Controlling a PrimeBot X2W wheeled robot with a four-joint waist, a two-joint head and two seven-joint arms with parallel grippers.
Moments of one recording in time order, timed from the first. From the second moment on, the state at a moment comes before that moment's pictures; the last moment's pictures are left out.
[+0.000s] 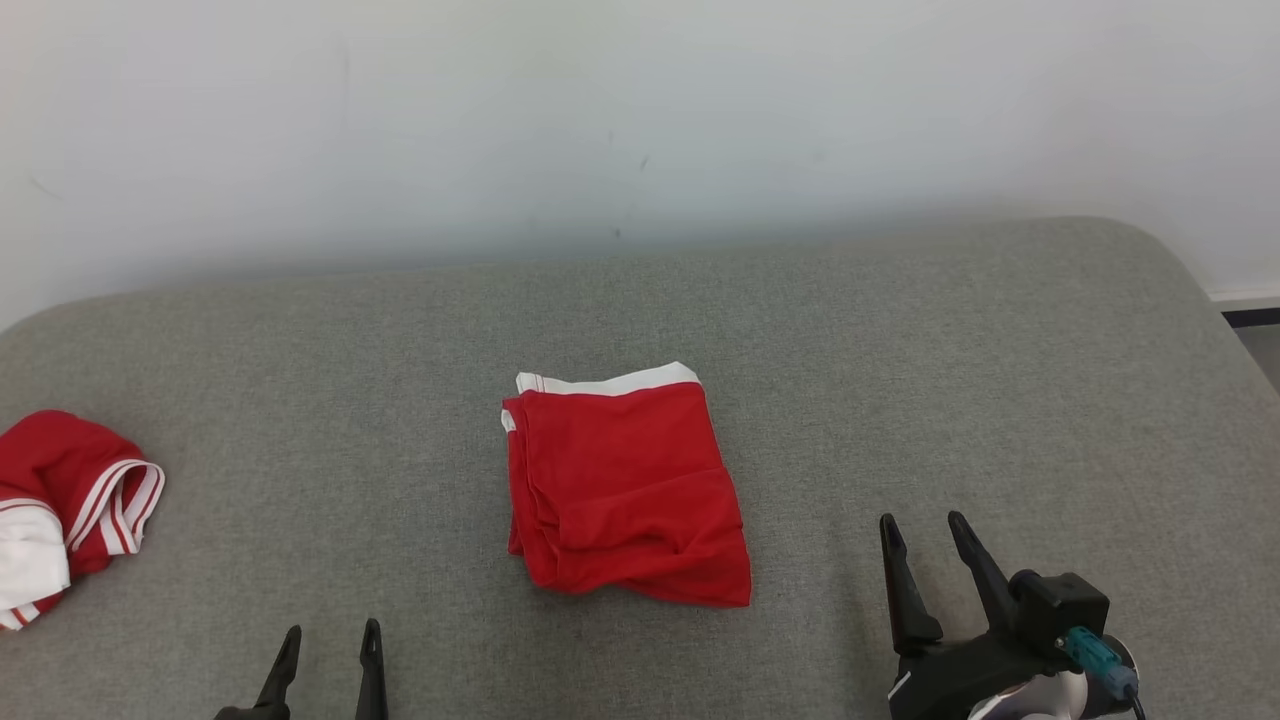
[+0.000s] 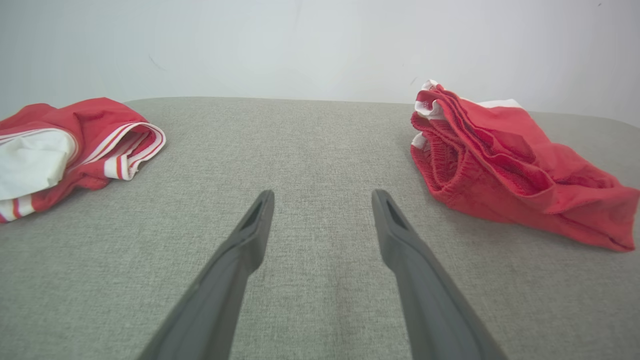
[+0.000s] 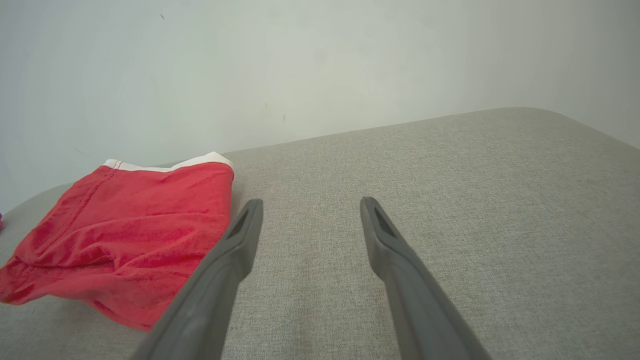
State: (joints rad) left arm -0.03 0.05 0.04 0.38 -0.13 -0.11 -0.26; right arm -0.18 -0.05 0.03 0.48 0.18 0.13 -0.26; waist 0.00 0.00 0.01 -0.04
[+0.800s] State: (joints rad) left arm 0.01 0.05 0.02 0.34 -0.16 -0.08 -0.26; right arm -0.15 -0.05 0.07 0.51 0.21 0.13 -0.26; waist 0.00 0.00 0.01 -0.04
